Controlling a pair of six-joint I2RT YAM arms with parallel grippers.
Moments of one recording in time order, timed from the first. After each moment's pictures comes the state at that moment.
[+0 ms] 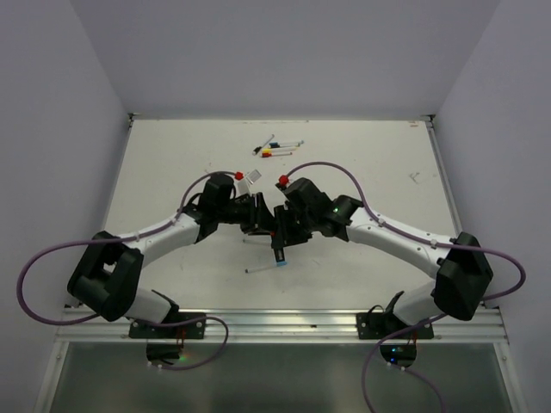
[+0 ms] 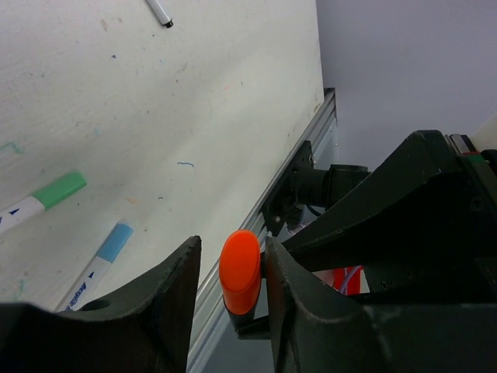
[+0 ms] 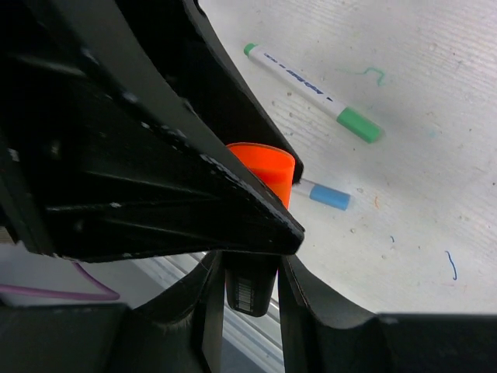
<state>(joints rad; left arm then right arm) -0.52 1.43 0.74 0.08 0.75 -0.82 0.88 1.45 1.11 -0.58 -0.15 0.63</state>
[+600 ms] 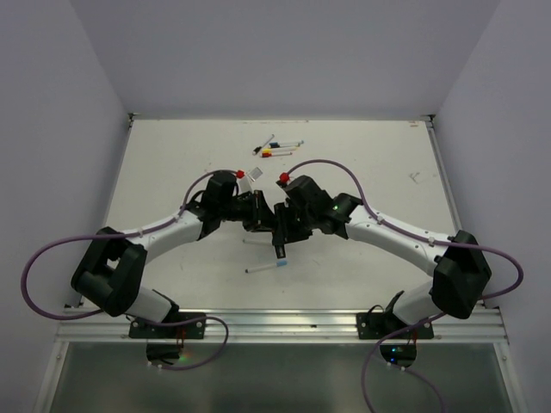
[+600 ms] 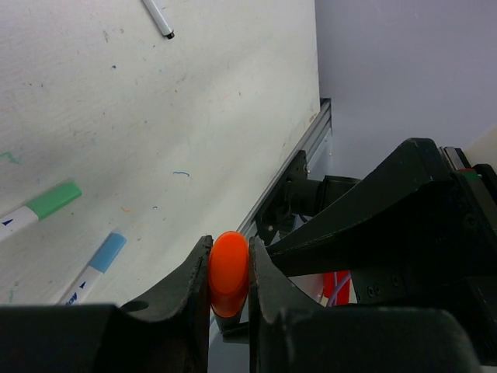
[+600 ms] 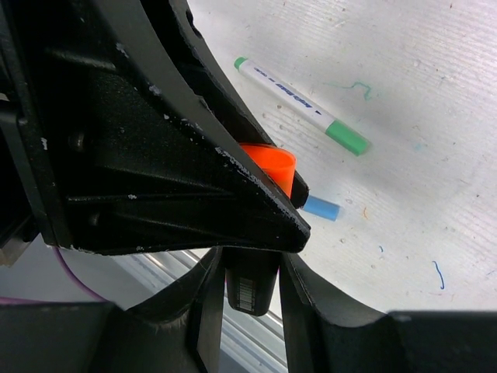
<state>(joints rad) -0.53 1.47 0.78 0.10 0.73 -0.86 0.87 1.47 1.12 -0.56 -0.15 0.61</state>
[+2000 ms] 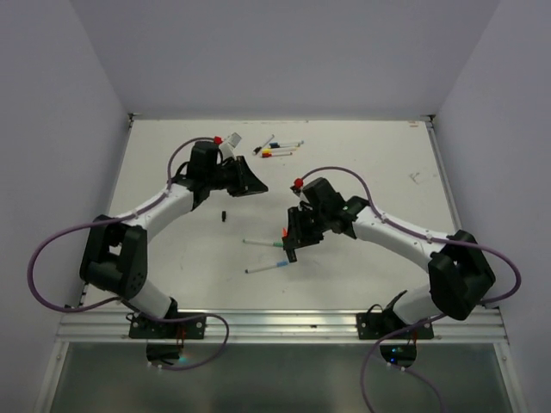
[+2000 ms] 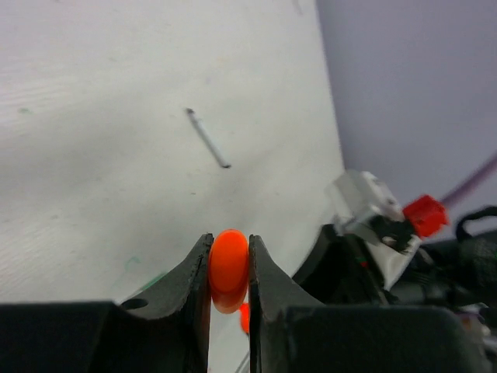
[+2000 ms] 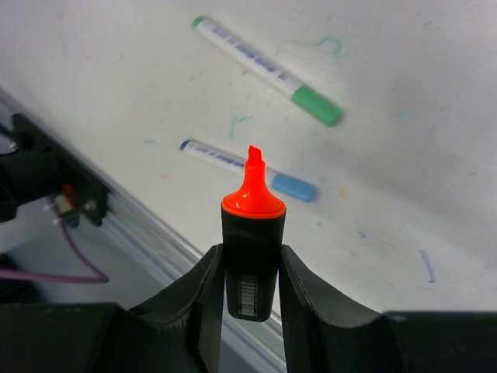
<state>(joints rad) -0.34 1.55 0.94 0.12 0.72 -0.74 0.74 1.44 0.92 -0.42 -0.39 0.60</state>
